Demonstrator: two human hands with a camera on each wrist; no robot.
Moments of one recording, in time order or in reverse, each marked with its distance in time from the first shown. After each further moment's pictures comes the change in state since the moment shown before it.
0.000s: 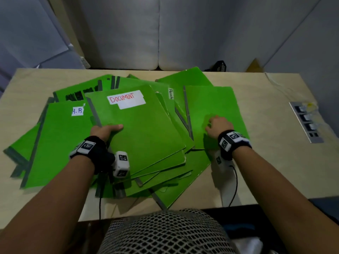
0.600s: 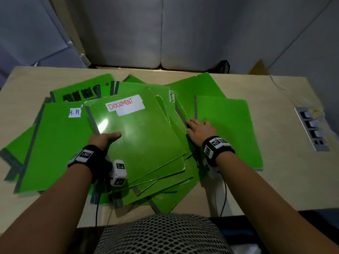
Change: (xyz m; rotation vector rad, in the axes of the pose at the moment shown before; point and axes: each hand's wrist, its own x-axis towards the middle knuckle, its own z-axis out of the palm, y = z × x) left_hand -0.005 -0.008 0.008 0.054 0.022 -0.034; right_hand 0.019 -0.042 0.019 0.024 -0.097 -0.178
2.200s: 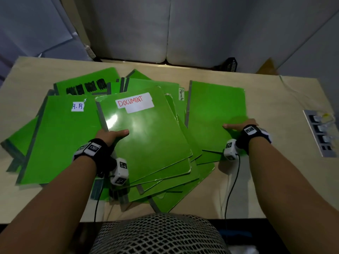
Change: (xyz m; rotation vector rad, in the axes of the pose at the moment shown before) left_hand -0.002 0.002 0.009 0.133 -0.062 -0.056; right_hand 0.009 0.111 -0.036 0.686 0.058 0.773
